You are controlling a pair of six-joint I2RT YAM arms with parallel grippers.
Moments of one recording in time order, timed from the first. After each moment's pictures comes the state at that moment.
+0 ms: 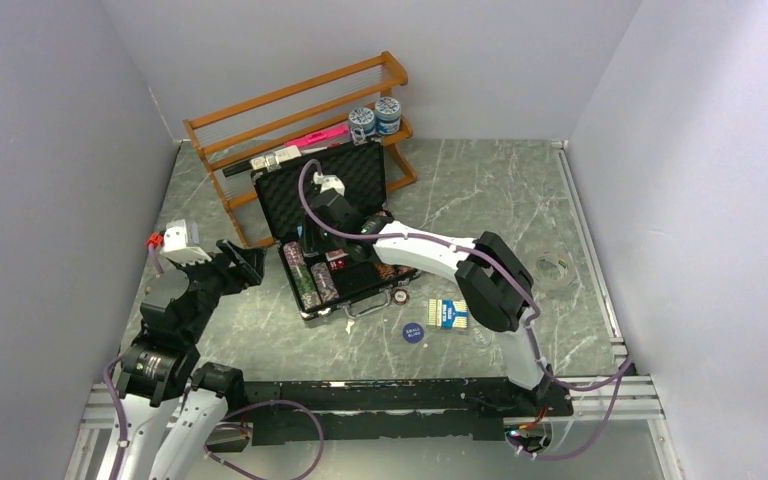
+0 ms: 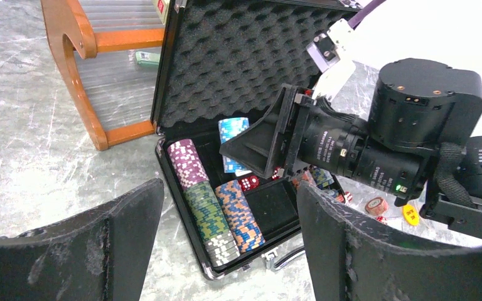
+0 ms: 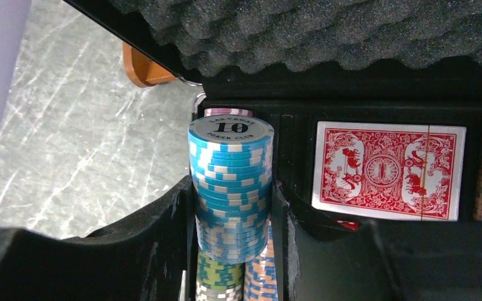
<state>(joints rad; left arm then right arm) -0.24 0.37 0.71 -0.51 -0.07 -0.49 0.95 2.05 1.59 -0.16 0.13 0.63</state>
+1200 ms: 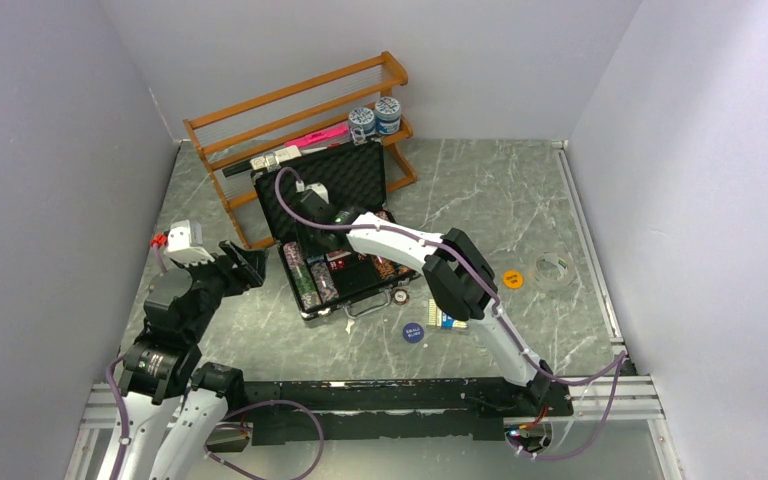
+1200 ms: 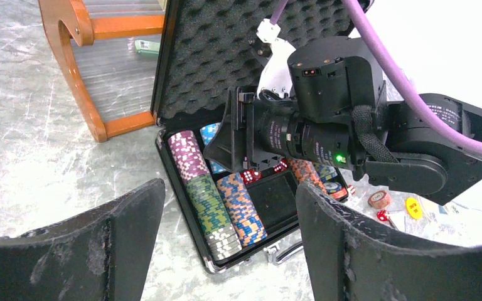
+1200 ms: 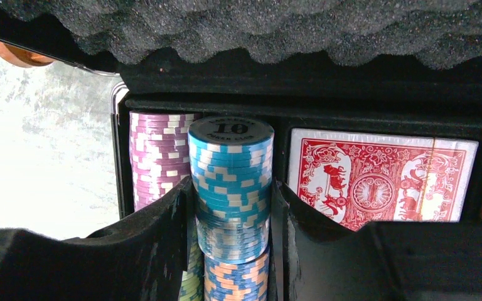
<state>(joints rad) -0.24 0.38 0.69 -0.52 -0.06 -0.49 0.95 2.32 1.94 -0.50 0.16 0.54</state>
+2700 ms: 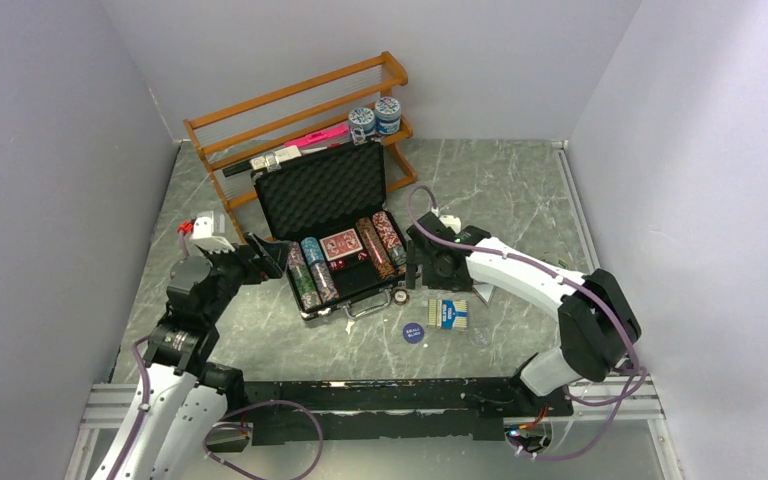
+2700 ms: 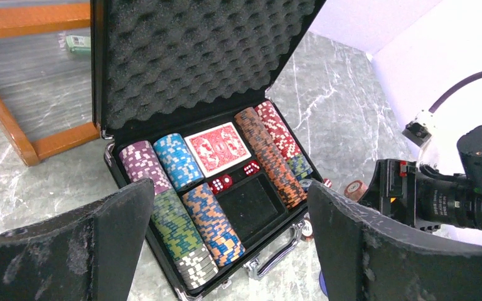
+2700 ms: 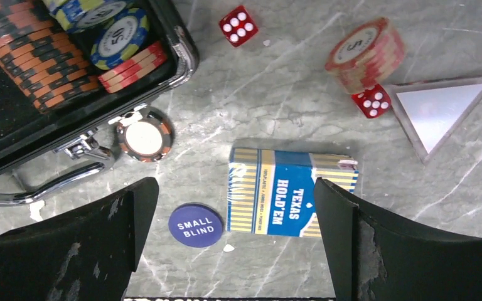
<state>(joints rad) -0.24 0.48 0.55 -0.22 0.09 -0.52 0.72 1.50 1.02 -0.74 0.25 0.74</state>
